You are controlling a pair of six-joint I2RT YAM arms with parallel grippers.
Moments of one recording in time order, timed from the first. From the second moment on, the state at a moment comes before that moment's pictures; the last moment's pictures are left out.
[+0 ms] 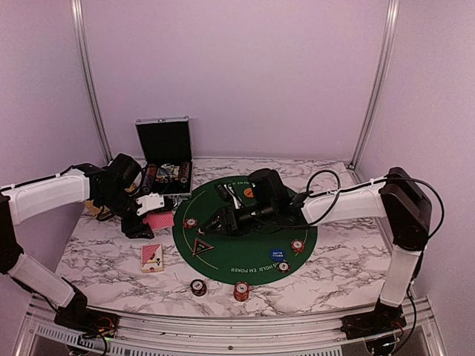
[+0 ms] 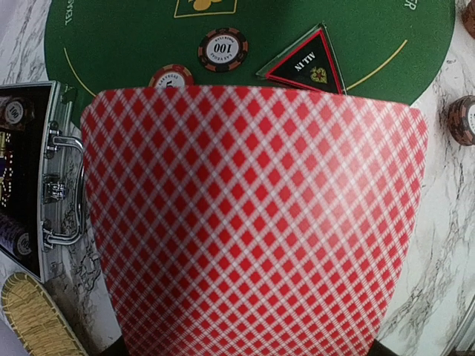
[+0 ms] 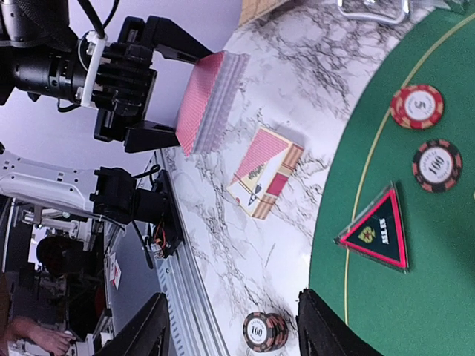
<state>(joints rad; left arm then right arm) -0.45 1.42 1.01 -0.79 0.18 0.83 0.89 1.86 1.17 0.18 -0.63 0.67</state>
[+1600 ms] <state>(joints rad) -0.55 1.44 1.12 -0.84 0.20 0.75 0.90 2.31 1.53 0.73 -0.87 1.18</state>
